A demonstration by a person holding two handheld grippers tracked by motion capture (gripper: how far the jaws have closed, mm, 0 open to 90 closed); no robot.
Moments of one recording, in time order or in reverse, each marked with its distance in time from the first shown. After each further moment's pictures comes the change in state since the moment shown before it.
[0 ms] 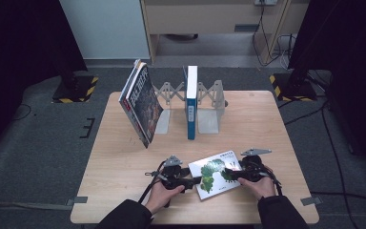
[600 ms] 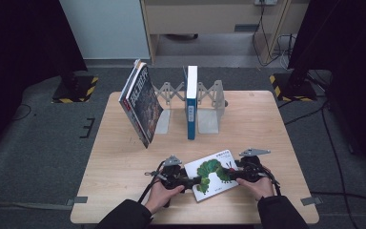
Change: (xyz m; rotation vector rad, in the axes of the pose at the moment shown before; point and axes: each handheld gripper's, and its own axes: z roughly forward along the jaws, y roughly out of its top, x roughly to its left) left arm 0.001 0.000 0.000 -0.005 -0.011 -0.012; right arm 0.006 0.002 -0.001 -0.027 0.039 -0.014
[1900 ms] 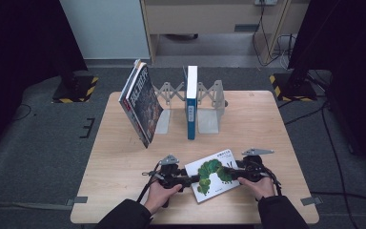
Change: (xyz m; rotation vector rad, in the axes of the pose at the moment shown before) left arm -0.002 0.004 -0.010 -0.033 -0.060 -0.026; right arm -0.004 -0.001 -0.004 -0.024 0.023 0.056
